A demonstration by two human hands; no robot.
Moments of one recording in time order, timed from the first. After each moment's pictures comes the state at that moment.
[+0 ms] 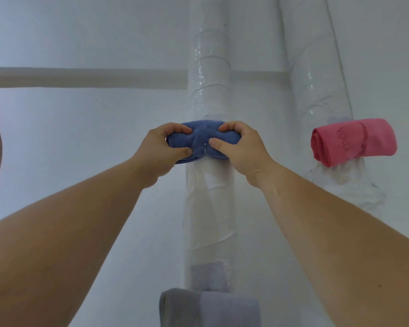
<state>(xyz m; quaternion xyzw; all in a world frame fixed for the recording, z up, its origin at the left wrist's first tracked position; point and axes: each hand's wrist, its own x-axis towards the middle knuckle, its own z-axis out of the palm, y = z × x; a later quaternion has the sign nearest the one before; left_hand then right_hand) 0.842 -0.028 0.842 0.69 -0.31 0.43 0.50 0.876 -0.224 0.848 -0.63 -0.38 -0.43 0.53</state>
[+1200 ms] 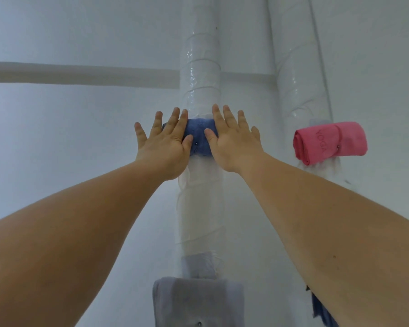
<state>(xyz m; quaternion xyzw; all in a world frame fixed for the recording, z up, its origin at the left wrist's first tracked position) 0.844 -0.053 0.844 0.84 -0.06 0.53 0.02 0.848 -0.225 0.859 -0.84 -0.12 -0.52 0.08</state>
